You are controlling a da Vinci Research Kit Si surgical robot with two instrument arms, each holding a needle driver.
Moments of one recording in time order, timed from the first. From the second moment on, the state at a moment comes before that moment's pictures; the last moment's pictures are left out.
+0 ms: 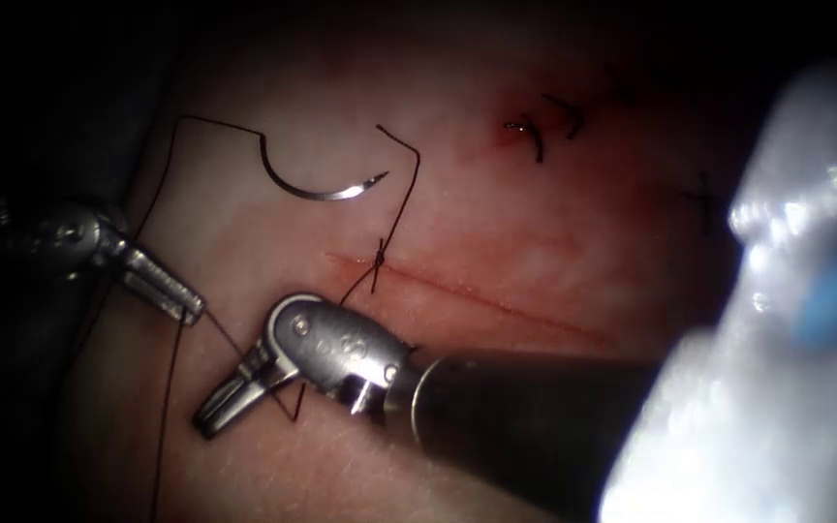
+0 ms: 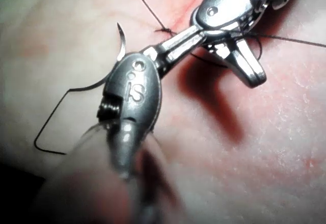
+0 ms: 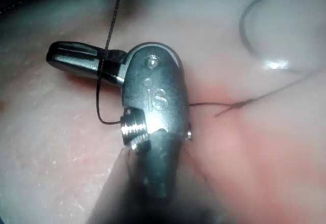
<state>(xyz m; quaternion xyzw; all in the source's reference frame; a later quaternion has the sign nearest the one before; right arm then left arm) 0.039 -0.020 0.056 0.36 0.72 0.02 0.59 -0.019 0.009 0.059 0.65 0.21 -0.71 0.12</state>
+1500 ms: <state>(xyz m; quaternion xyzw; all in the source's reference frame) 0.029 -0.018 0.055 0.16 0.74 0.45 0.48 -0.026 0.007 0.065 0.68 0.19 -0.70 0.11</state>
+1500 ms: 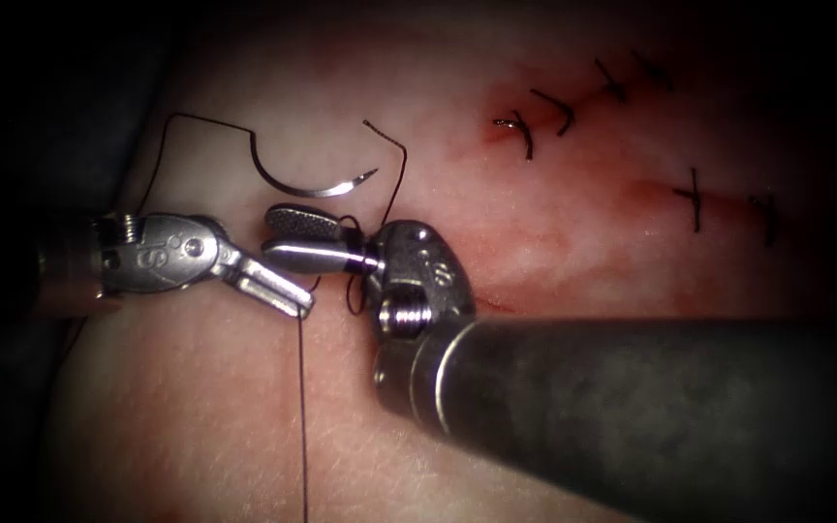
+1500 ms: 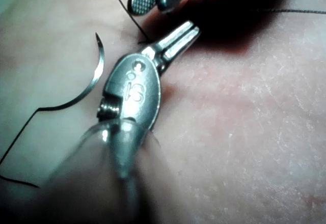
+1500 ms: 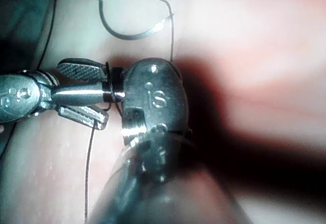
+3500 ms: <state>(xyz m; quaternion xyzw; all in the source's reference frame) 0.024 -0.014 0.063 0.04 0.58 0.61 0.54 -0.031 0.011 0.069 0.68 0.17 -0.71 0.08</state>
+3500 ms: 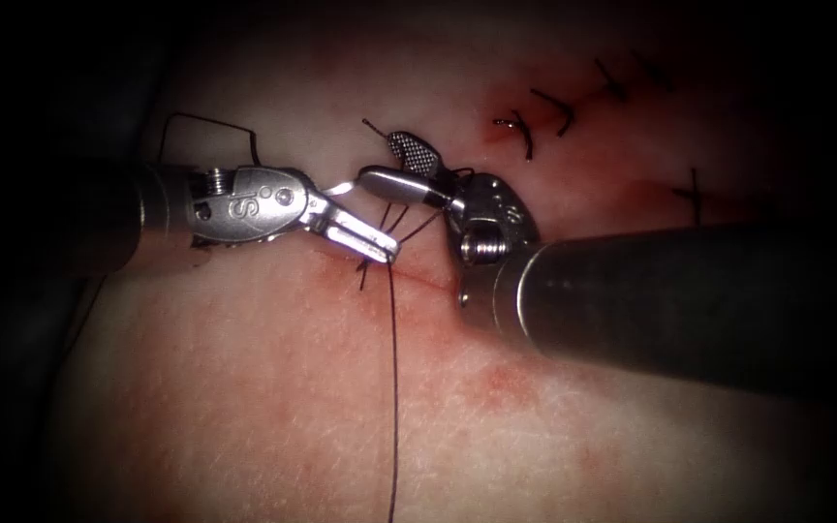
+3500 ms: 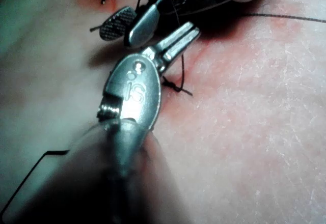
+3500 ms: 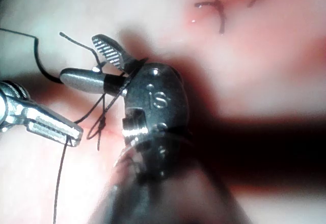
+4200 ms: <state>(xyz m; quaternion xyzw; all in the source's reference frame) 0.024 -0.018 0.061 0.00 0.60 0.56 0.57 -0.025 0.018 0.073 0.65 0.16 -0.74 0.00</state>
